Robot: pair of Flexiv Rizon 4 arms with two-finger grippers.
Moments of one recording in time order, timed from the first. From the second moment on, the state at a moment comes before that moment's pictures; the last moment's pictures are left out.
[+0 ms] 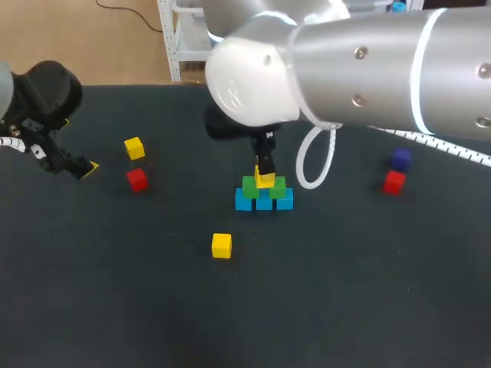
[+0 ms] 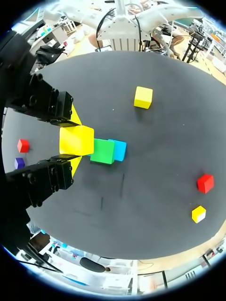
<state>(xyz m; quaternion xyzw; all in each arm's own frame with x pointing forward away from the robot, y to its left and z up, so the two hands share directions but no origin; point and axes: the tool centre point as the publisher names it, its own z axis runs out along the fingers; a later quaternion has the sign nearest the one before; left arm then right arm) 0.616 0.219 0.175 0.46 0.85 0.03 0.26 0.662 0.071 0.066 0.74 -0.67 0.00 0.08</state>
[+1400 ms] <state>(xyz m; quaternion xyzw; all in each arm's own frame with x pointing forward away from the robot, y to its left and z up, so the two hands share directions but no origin) 0.616 0.219 0.175 0.46 0.85 0.03 0.26 0.671 0.075 0.059 0.74 -0.67 -0.01 0.10</state>
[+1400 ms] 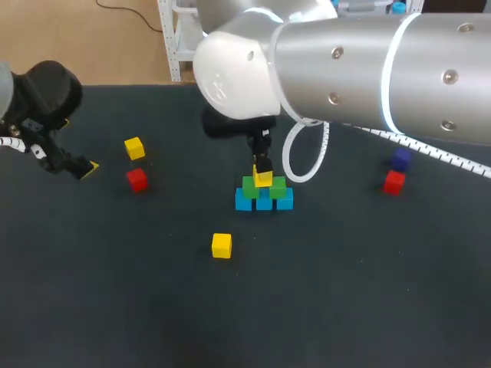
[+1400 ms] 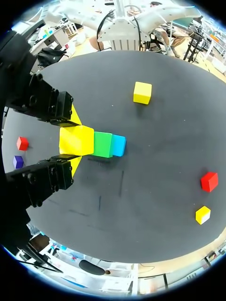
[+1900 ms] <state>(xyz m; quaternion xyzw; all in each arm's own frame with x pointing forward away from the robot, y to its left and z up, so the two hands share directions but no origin) 0.616 0.219 0.175 0.46 0.85 0.03 0.26 0.670 0.074 0.058 0.74 -0.66 -0.01 0.10</state>
